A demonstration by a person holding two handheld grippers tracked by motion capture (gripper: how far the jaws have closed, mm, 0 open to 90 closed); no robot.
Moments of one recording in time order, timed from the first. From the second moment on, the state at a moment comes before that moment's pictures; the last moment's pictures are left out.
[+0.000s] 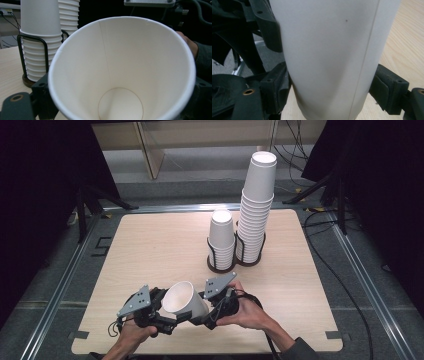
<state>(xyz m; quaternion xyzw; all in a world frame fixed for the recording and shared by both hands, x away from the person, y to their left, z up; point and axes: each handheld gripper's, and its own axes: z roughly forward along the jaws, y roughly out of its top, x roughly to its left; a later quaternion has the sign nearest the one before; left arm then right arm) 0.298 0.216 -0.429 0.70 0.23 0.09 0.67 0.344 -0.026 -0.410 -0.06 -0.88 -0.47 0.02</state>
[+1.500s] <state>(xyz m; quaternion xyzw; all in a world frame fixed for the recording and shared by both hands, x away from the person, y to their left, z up) 0.327 0.263 -0.435 0.69 0.36 0.27 0.57 0.348 -0.095 -0.434 -0.21 -0.89 -0.39 -0.12</state>
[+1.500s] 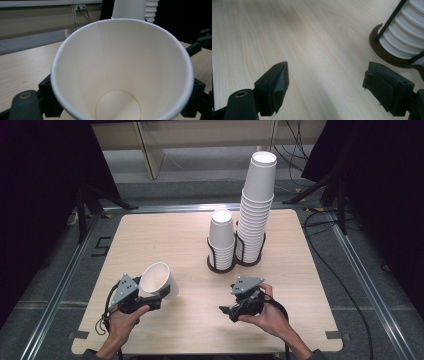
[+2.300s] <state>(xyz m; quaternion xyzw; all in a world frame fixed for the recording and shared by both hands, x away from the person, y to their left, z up) 0.354 0.285 -0.438 0.68 0.41 0.29 0.54 0.337 -0.118 -0.442 -0.24 -0.88 -0.38 -0.13</state>
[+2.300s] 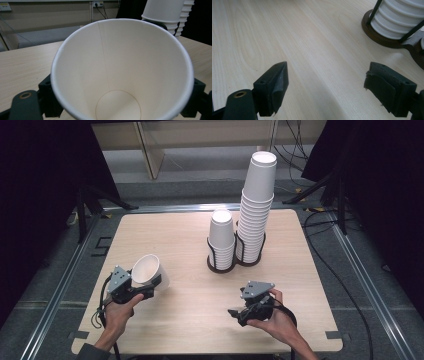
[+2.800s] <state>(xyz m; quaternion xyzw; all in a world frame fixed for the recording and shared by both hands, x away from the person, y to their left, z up) 0.397 0.292 -0.445 0.67 0.44 0.31 0.52 0.337 -0.119 -0.446 -0.24 -0.89 -0.38 -0.13</state>
